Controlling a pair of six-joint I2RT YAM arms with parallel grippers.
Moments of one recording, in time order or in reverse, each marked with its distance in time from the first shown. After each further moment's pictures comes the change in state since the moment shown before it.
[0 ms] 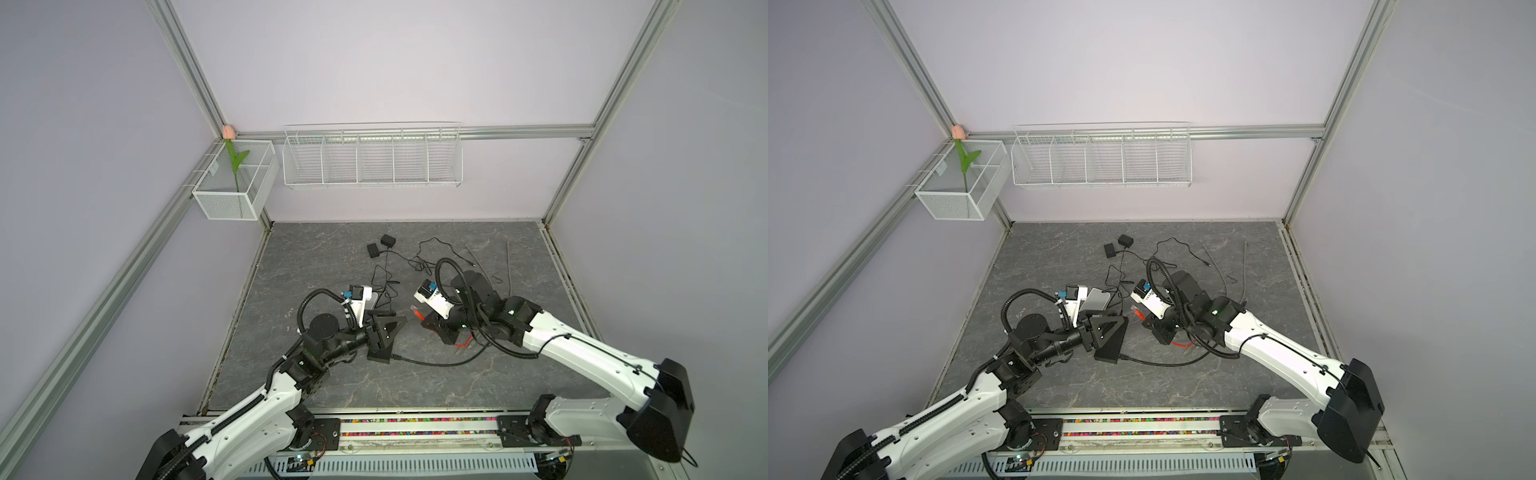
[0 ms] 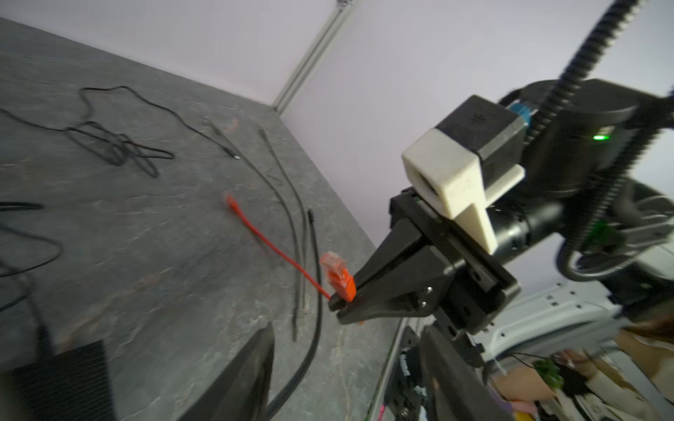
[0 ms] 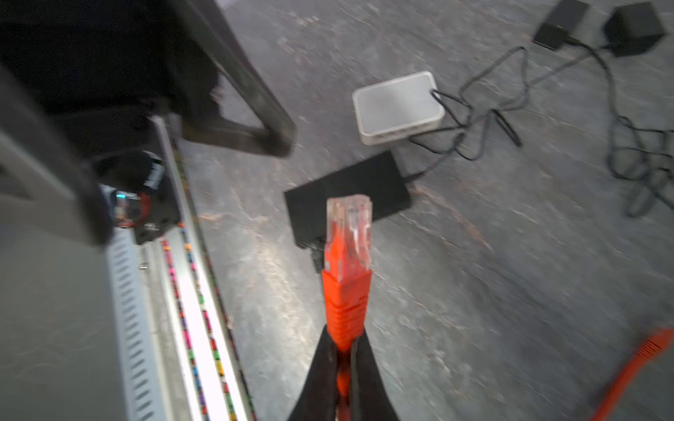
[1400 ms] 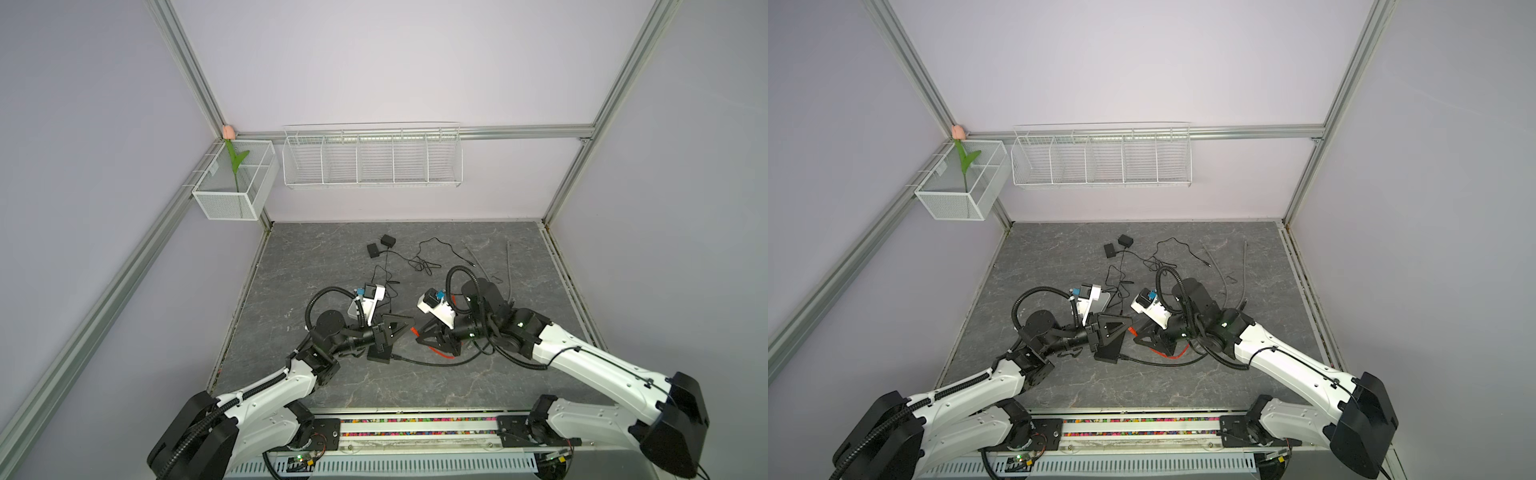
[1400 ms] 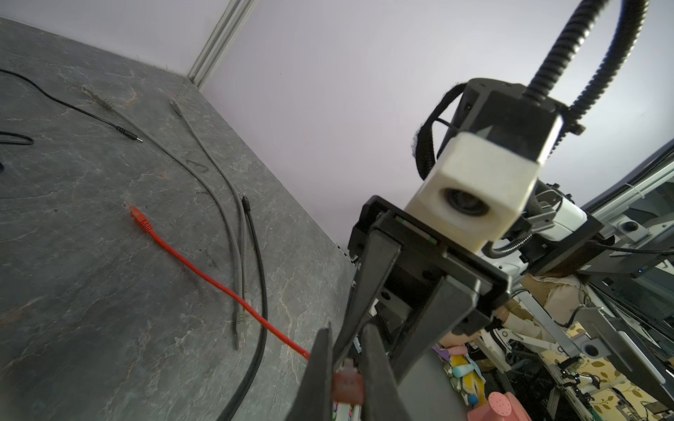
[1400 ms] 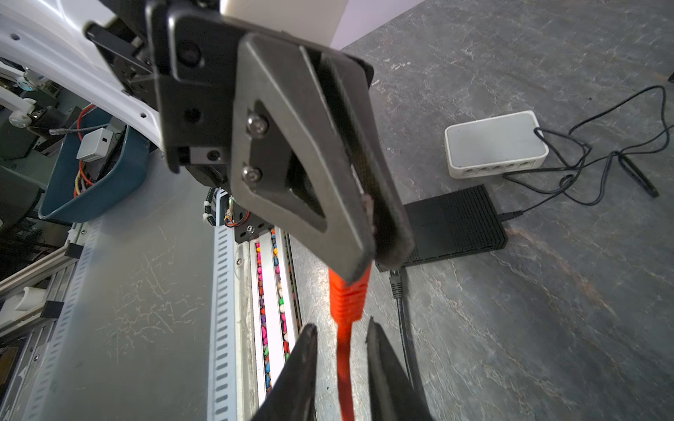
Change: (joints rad) left arm -0.010 0.242 -0.034 0.458 0.319 -0.108; right arm -0.042 -0.147 -0.170 0.206 -0.422 0.056
